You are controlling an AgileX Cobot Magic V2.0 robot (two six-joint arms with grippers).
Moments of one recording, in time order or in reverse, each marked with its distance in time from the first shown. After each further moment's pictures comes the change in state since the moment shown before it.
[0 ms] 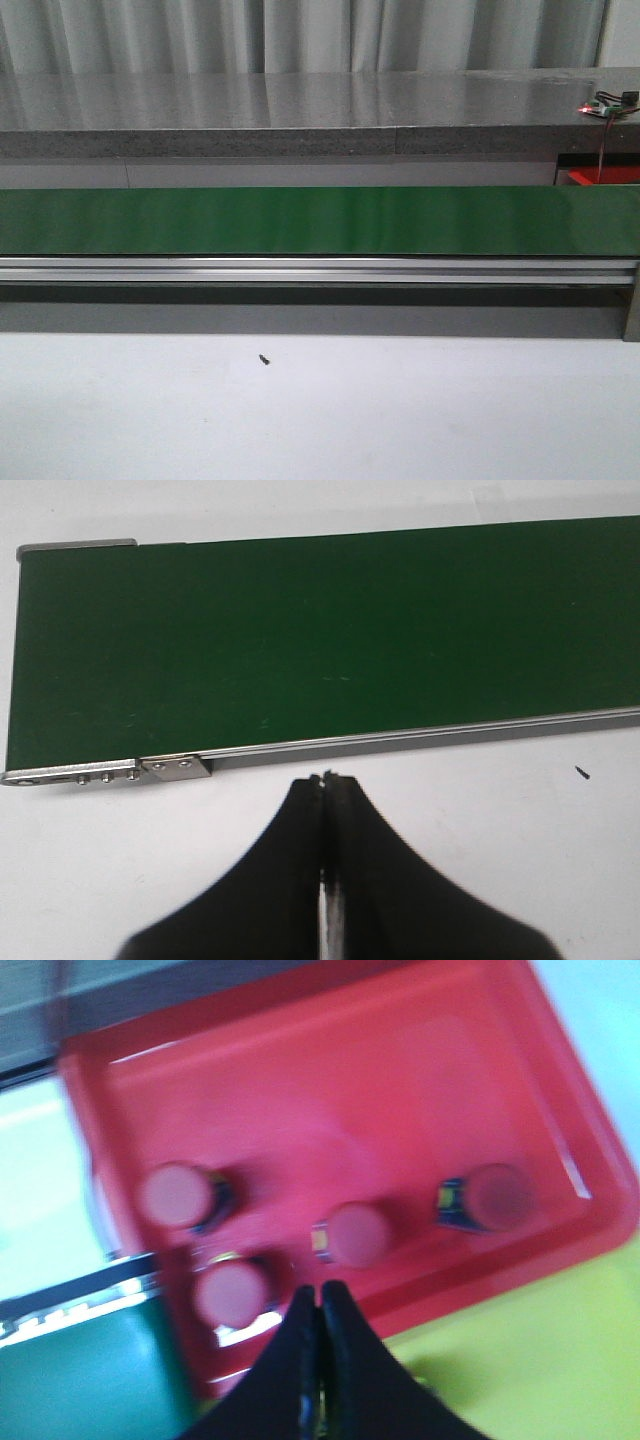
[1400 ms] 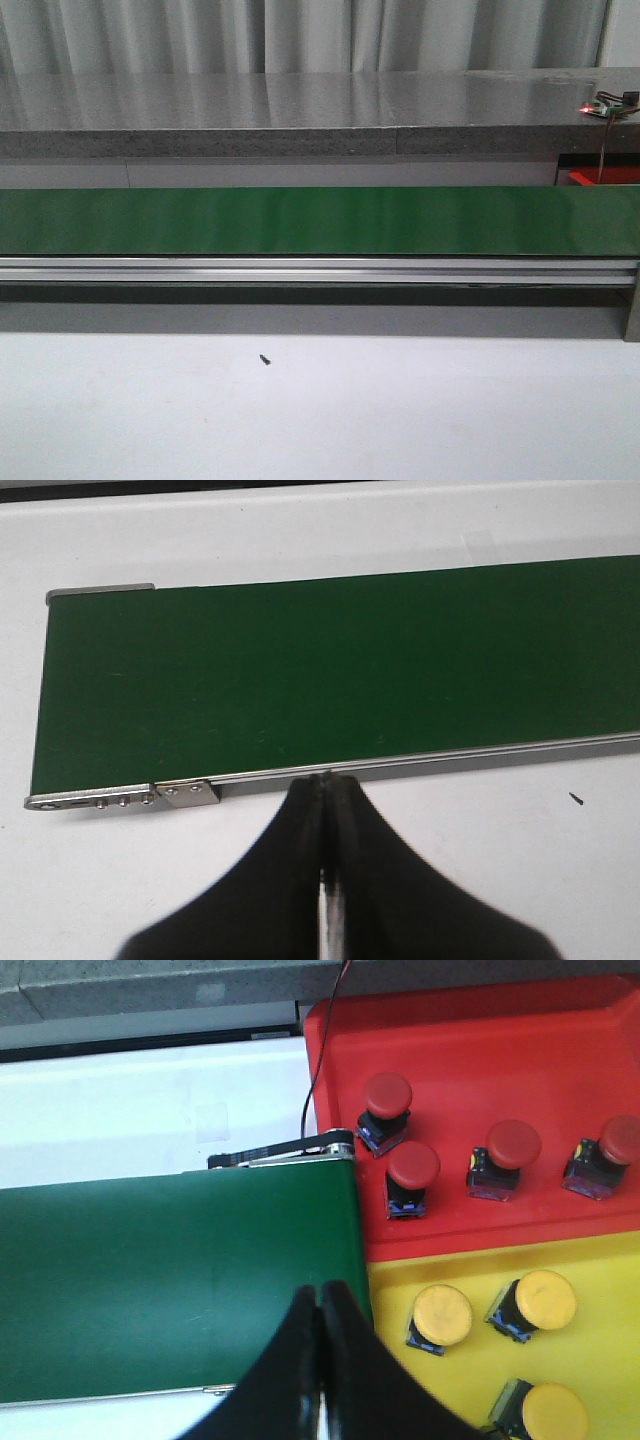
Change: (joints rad) left arm 0.000 -0.064 0.000 0.000 -0.021 0.000; right arm 0.187 -0.691 0.683 0.026 -0.272 -0.002
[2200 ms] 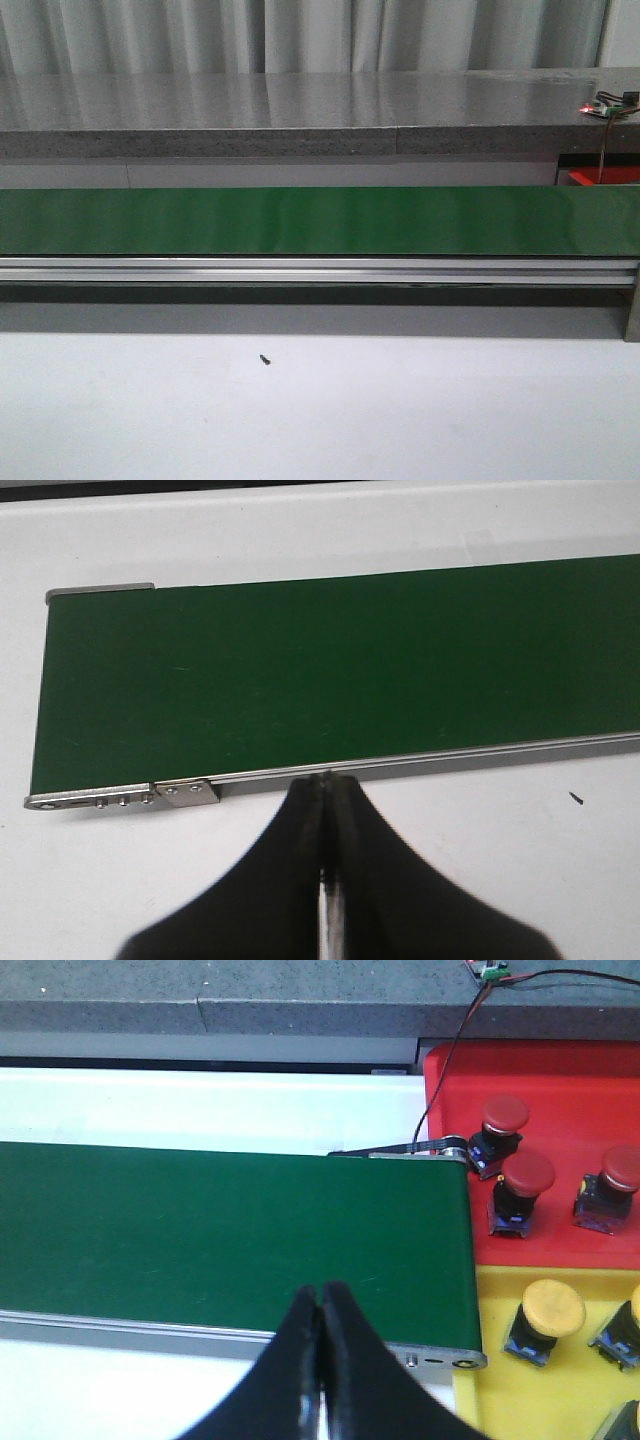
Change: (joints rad) left arm 0.000 0.000 0.000 0.000 0.000 0.000; right arm 0.177 -0.369 0.373 0.030 -0.215 0.000
